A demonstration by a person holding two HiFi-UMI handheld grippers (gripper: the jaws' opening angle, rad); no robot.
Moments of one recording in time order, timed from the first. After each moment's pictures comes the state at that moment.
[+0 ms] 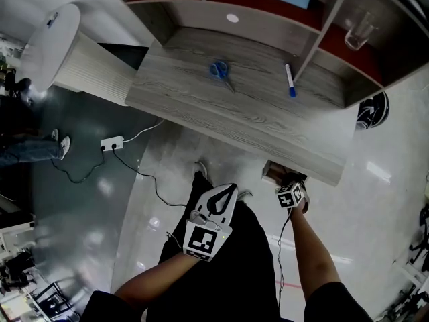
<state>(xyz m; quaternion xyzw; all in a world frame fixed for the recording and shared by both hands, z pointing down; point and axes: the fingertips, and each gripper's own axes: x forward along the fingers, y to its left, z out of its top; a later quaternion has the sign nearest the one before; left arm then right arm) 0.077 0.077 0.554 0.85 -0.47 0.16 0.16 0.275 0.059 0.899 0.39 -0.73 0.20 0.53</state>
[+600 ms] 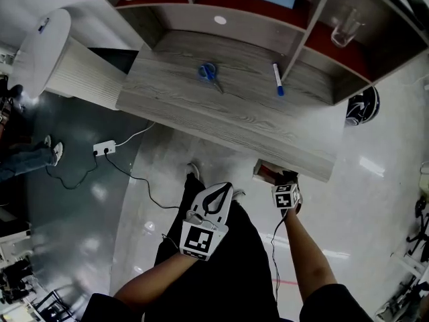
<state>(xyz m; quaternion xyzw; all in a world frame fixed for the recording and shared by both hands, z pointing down) 0.087 0.075 0.549 0.86 -0.47 0.15 0.15 0.279 0.053 0.862 0.46 -0.73 0.25 0.45</state>
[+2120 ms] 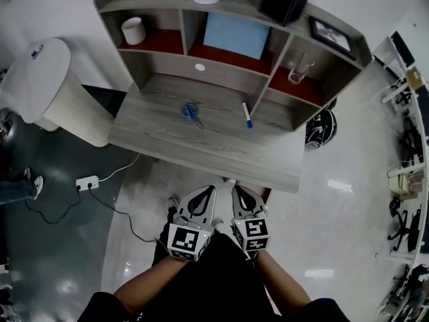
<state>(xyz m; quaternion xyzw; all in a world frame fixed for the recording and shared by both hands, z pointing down) 0.055 0.055 0.445 0.88 -0.47 0.05 0.12 0.125 0.050 0.516 0.52 -0.82 0.16 0.17</state>
